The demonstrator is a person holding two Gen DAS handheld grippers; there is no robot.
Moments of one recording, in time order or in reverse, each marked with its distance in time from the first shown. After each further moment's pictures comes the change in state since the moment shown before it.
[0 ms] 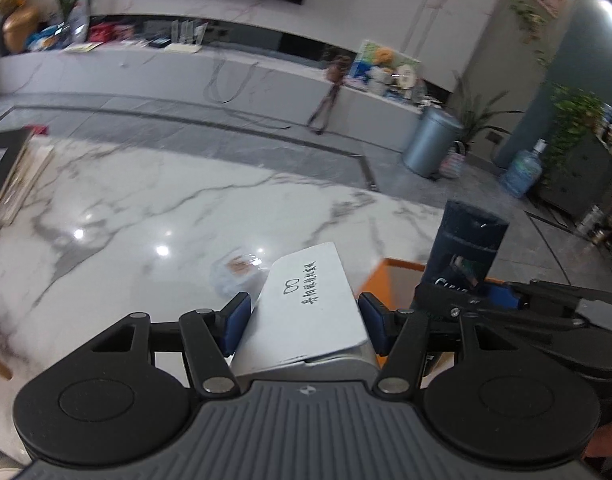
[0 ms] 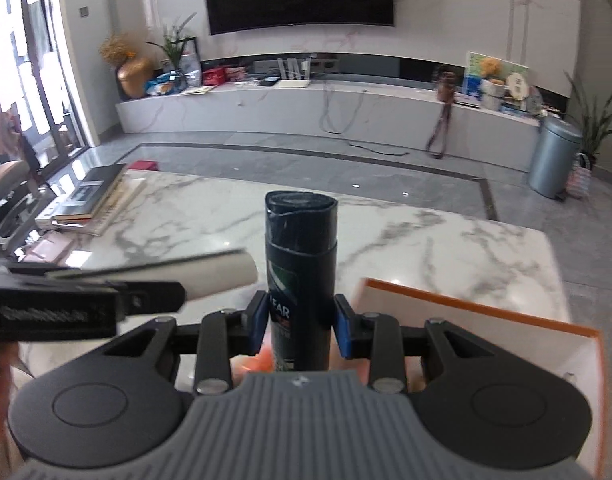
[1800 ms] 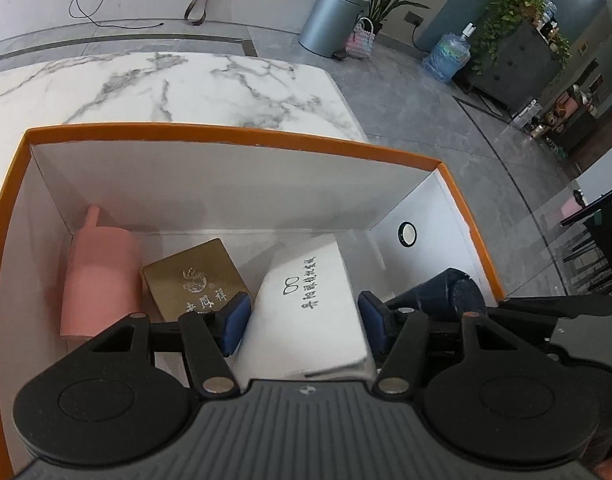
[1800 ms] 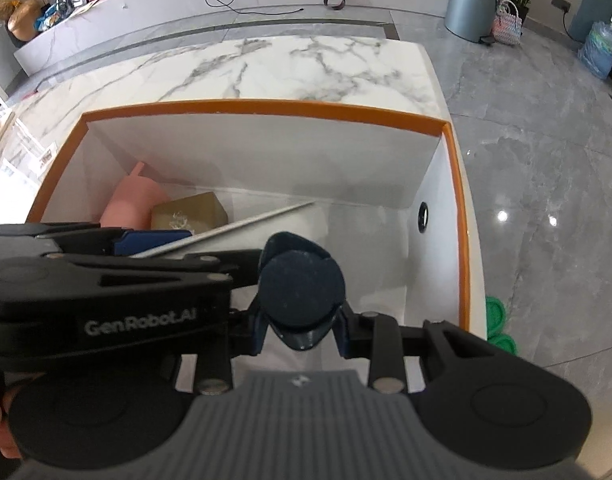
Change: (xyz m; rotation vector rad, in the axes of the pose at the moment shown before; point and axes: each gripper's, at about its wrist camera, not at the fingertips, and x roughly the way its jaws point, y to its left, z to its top) left arm 0.191 -0.185 -0.066 0.116 0.322 -0.203; right arm 0.045 -0.199 -0.085 0.188 0.402 -0.152
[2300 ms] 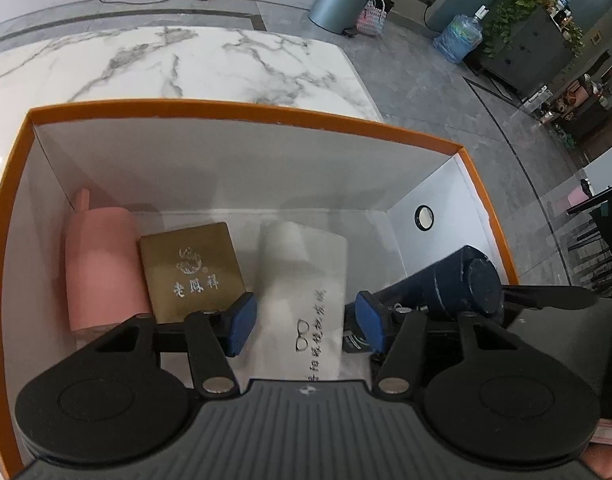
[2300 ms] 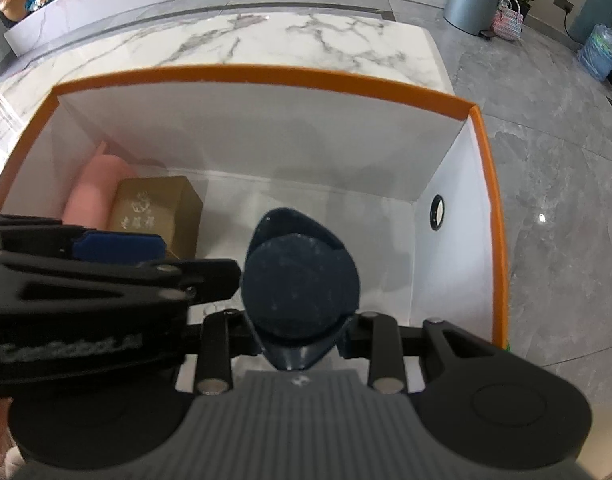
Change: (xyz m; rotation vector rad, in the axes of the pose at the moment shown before) left arm 0.005 0.012 0.004 -0.018 0.084 0.007; right arm 0.037 0.004 0.002 -0.023 0.048 -0.046
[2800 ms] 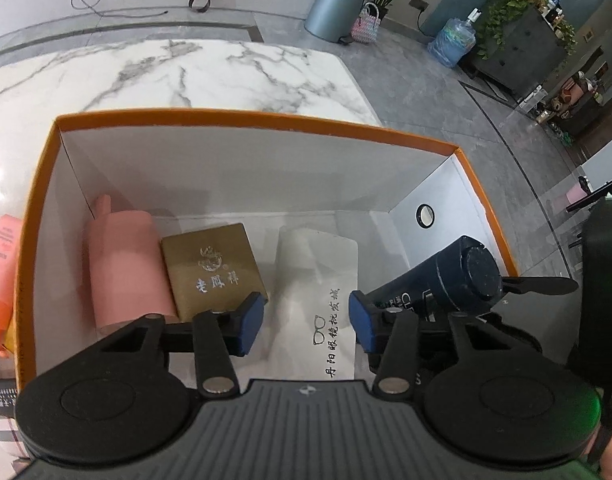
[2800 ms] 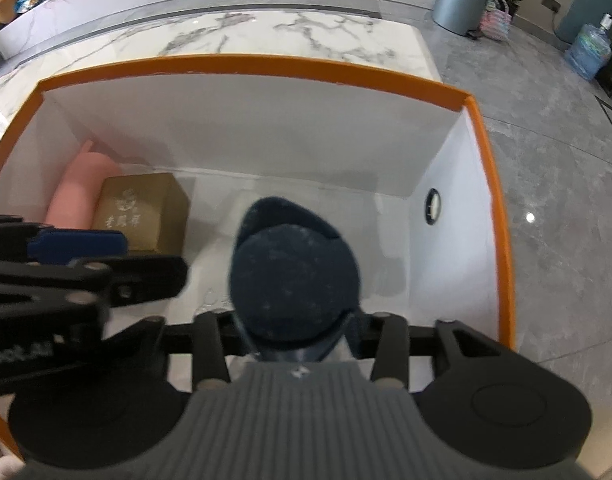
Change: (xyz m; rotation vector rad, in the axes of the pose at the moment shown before) left arm -0.017 0.005 -0.007 0.035 -0.041 0.010; right arm 0.004 0.002 -0.006 0.023 -0.014 -0.045
